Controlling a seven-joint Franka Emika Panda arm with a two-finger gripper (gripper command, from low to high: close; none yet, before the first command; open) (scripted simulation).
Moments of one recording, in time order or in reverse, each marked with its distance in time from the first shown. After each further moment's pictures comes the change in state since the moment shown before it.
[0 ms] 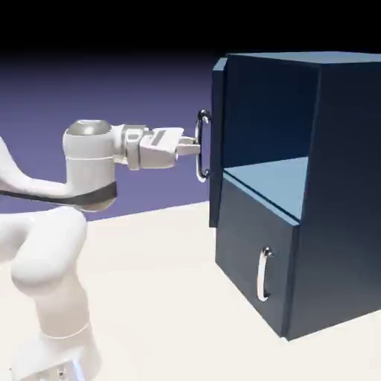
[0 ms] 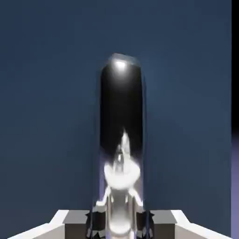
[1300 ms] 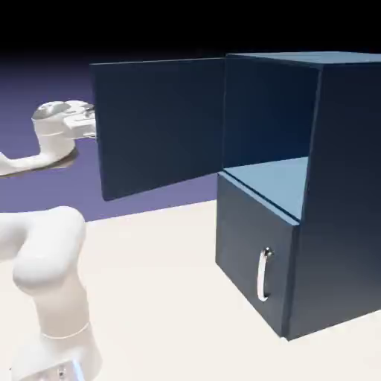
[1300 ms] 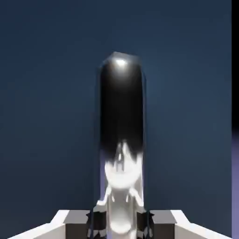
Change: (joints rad) arm -0.139 0.086 0.989 0.822 0.988 -1.557 -0.201
